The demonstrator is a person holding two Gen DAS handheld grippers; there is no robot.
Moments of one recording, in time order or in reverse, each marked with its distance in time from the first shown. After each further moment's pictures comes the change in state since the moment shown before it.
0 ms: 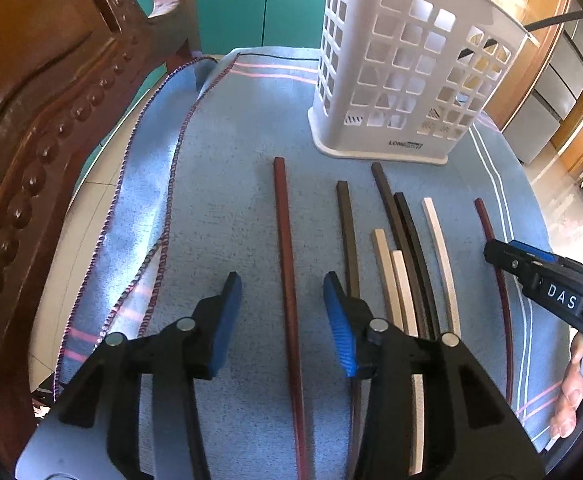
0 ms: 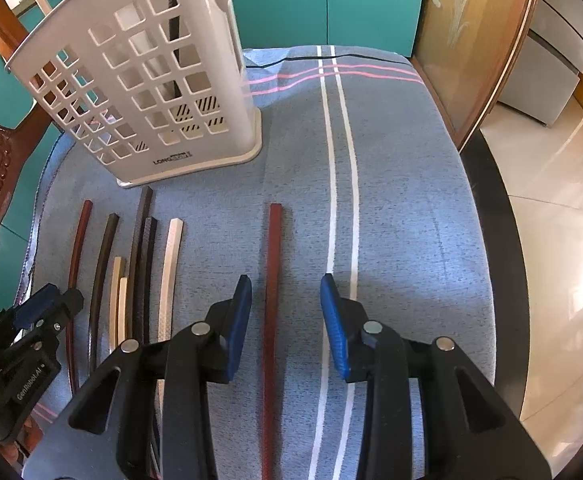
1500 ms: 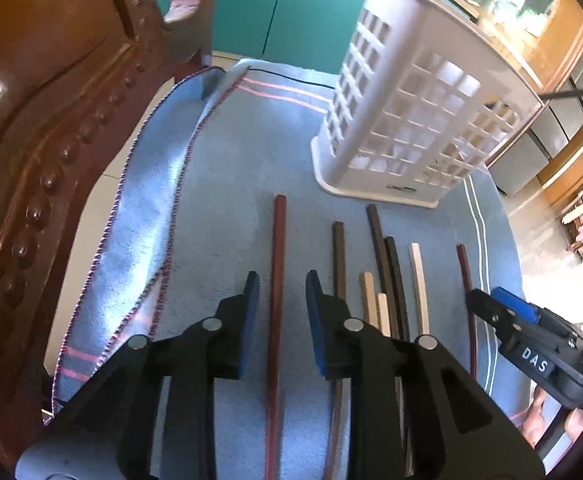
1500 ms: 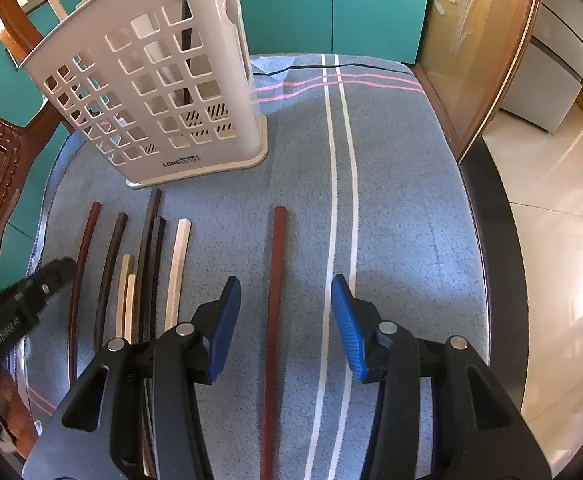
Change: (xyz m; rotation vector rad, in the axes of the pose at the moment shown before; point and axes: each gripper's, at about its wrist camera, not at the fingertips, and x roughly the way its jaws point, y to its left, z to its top) left arm -0.005 0.019 0.024 -0.119 -0.004 -0.099; right arm -0.016 -0.005 -0.004 -0.018 -0.019 0.013
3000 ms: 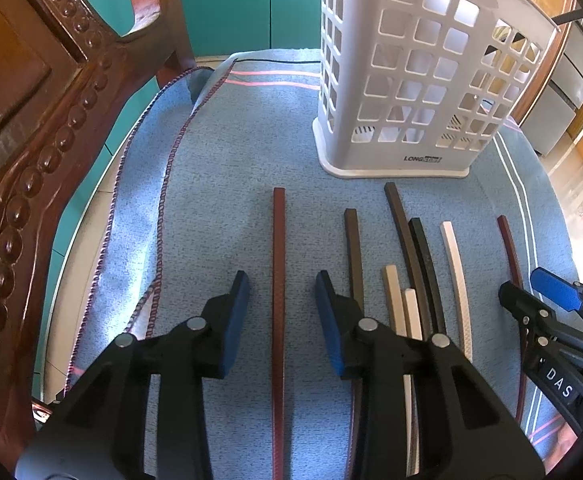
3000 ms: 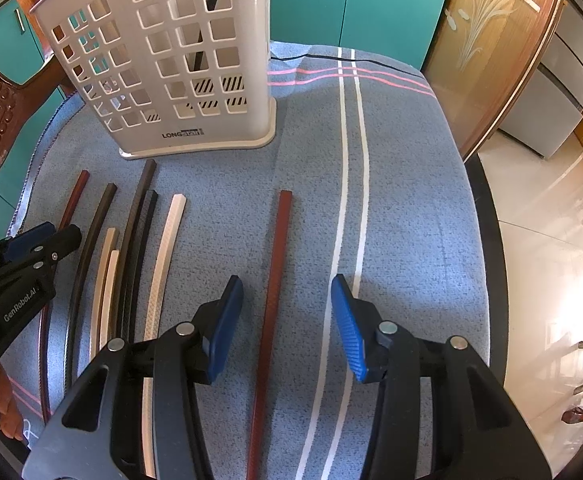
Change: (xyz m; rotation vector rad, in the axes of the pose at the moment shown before) left arm 0.015 -0.029 -0.011 0.146 0.014 0.176; right arm 0.012 0.026 -0.015 -0.096 0.009 -0.068
